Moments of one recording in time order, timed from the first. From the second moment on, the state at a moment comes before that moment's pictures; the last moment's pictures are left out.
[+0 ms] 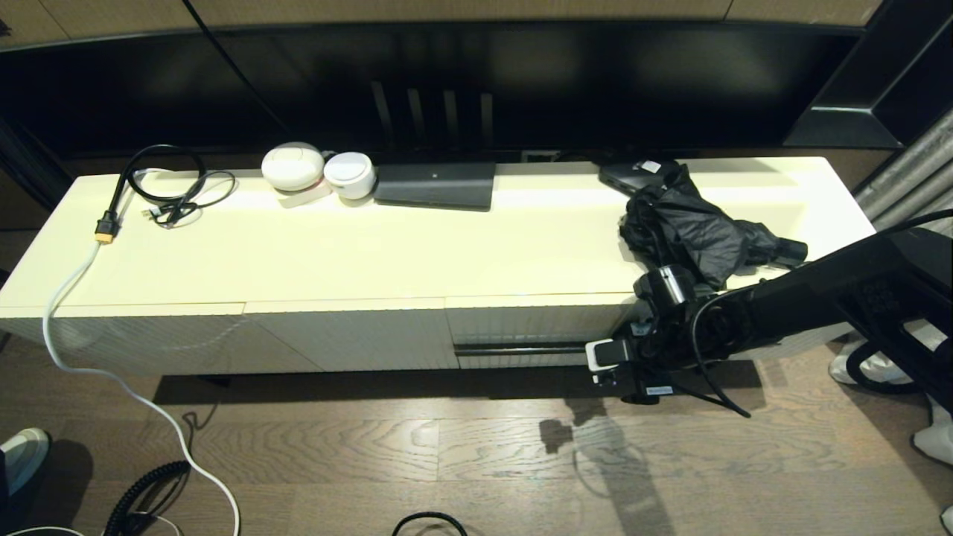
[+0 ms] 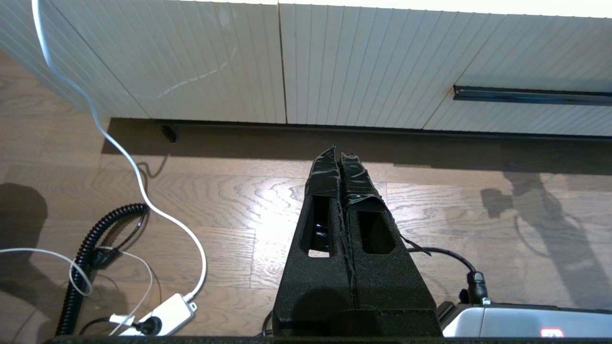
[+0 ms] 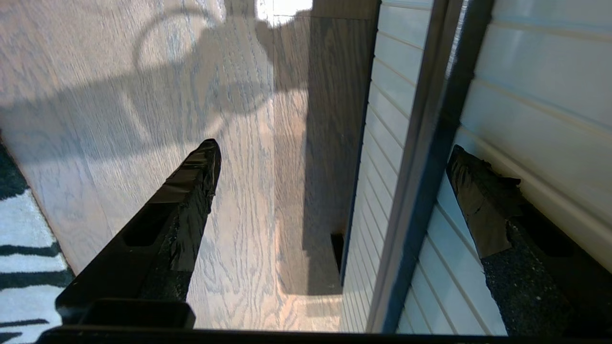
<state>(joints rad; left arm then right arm) 0.00 0.00 0.00 -0.01 0.02 -0.06 0.26 2.27 -1.45 0.07 0.02 -1.35</state>
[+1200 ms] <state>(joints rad) 0.00 0.00 0.00 -0.01 0.02 -0.06 0.27 2.27 -1.33 0.03 0.02 -1.34</state>
